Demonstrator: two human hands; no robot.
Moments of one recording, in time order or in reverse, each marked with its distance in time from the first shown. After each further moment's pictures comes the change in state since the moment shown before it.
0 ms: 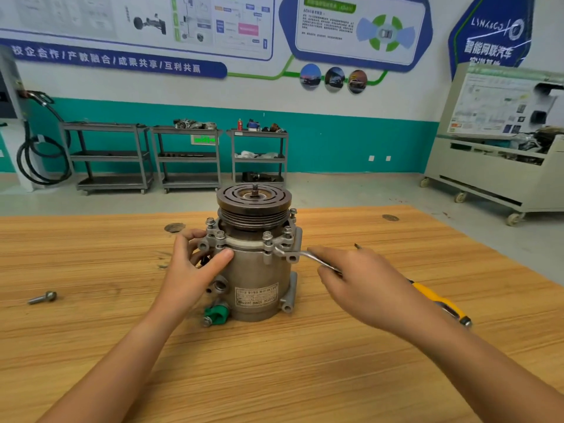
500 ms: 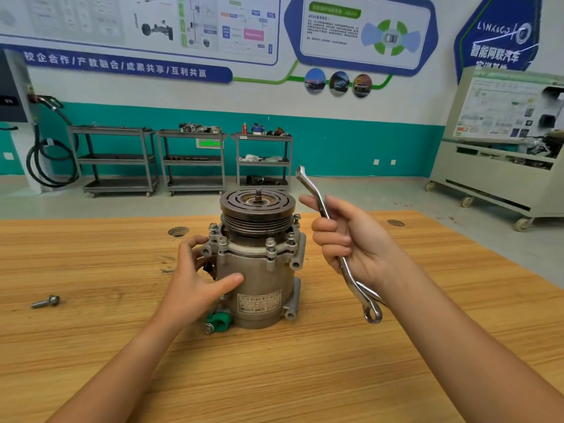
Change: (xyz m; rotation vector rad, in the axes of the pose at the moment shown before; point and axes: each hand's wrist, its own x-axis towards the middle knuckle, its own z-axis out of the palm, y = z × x) left_hand 0.002 -0.012 -0.005 0.235 -0.037 0.051; right_hand 0.055 0.003 -0.011 1.938 -0.241 0.376
